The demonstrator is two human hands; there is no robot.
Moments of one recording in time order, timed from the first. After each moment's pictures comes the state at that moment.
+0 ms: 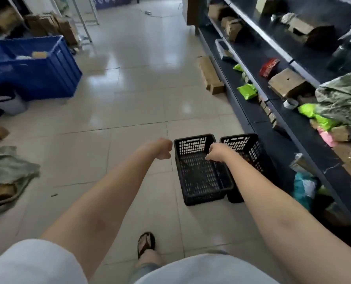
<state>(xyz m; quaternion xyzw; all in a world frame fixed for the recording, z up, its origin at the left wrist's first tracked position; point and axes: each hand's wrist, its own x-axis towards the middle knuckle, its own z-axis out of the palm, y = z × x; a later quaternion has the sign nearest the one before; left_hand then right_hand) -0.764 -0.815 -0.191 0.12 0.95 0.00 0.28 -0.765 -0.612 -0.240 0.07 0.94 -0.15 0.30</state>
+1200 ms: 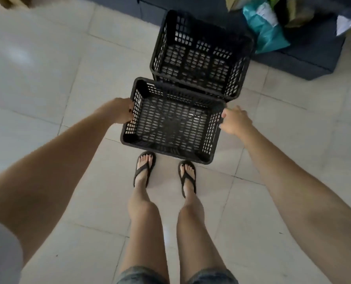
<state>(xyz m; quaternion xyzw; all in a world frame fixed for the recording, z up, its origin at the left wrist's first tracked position) -1.240 -0.659 -0.491 0.49 0.75 -0.17 0.40 -0.918 -0.563 -0.503 0.60 0.69 -0.27 0.28</state>
